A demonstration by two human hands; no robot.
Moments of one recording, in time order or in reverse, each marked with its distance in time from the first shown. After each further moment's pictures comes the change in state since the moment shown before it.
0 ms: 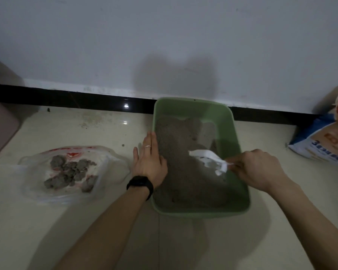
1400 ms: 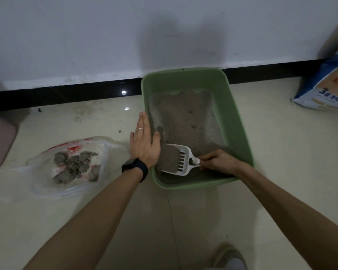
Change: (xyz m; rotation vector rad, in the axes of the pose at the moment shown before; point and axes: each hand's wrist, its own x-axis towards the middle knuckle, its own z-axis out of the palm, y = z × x) left_hand 0.002 -0.009 0.003 -0.226 -0.036 0.080; right_hand 0.019 -0.035 0.136 1.042 -0.392 0.079
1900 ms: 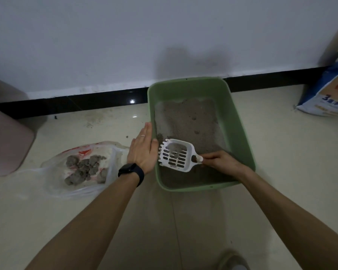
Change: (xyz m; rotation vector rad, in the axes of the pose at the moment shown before) left_hand -0.013 -0.007 -0.023 0.140 -0.088 0.045; right_hand -0.010 -0.009 0.003 0.139 0.064 -0.060
